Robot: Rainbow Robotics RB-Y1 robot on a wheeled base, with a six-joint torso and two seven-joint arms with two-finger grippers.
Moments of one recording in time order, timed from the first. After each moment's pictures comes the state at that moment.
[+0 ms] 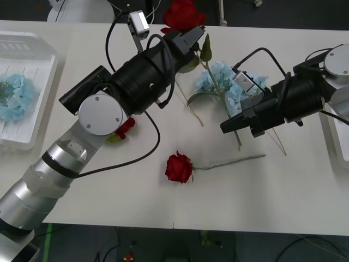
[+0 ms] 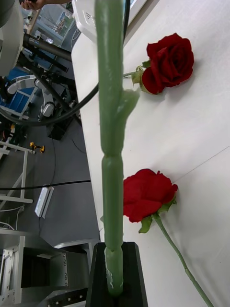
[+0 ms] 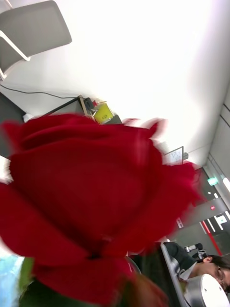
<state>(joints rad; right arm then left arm) -0.69 -0.75 0.41 -1.25 -1.90 1.44 2.33 -0.50 0.35 -0.45 -1.69 1.46 0.13 -1.57</state>
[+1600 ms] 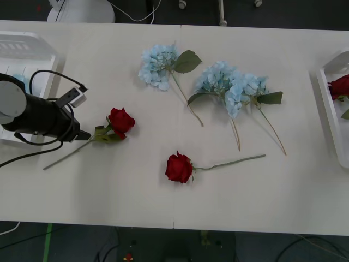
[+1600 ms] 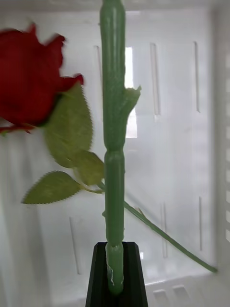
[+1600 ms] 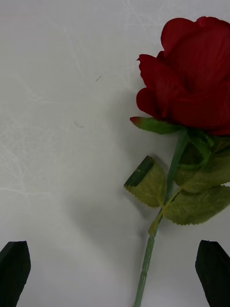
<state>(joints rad) -0.74 -1.12 0.37 -0.72 -1.18 0.99 1.84 -0.41 0.51 0.08 -1.45 0.75 1.34 -2.38</state>
